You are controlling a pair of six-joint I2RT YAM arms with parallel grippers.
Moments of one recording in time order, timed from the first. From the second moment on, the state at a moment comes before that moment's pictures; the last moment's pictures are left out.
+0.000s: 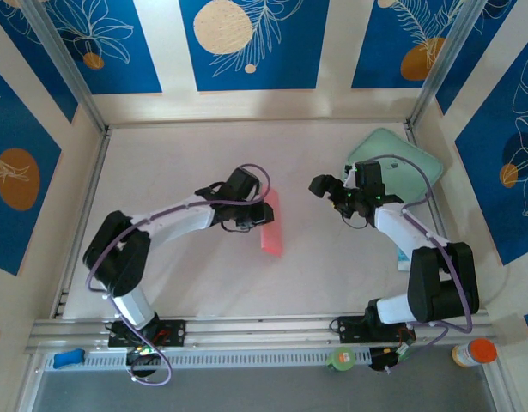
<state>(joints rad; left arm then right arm) -0.71 1.69 1.13 -0.32 0.33 -0.85 0.14 1.38 0.81 -0.21 -0.46 0.70</state>
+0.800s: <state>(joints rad) -0.59 1.79 0.90 -0.07 0.40 -0.84 0.47 1.72 0.99 -0.24 -0.57 0.72</state>
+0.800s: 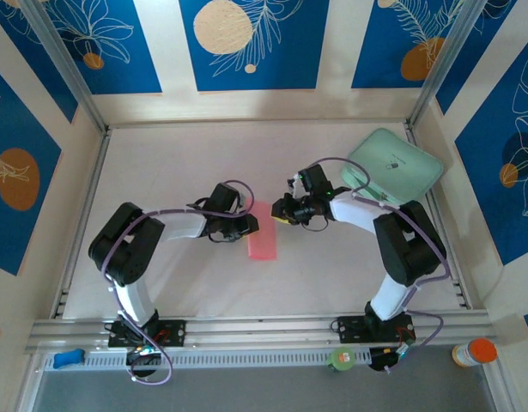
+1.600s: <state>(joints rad) -0.59 1.79 0.96 -0.21 0.37 -0.80 0.52 1.93 1.13 -0.40 -0.51 0.71</state>
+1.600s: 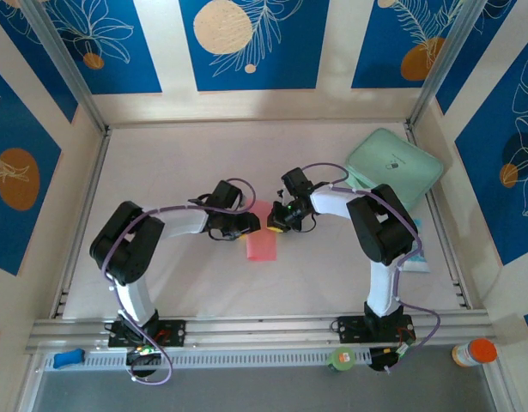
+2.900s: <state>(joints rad) -0.64 1.85 1.10 -0.49 0.23 -0.69 0.44 1.71 1.01 -0.37 -0.45 0.76</state>
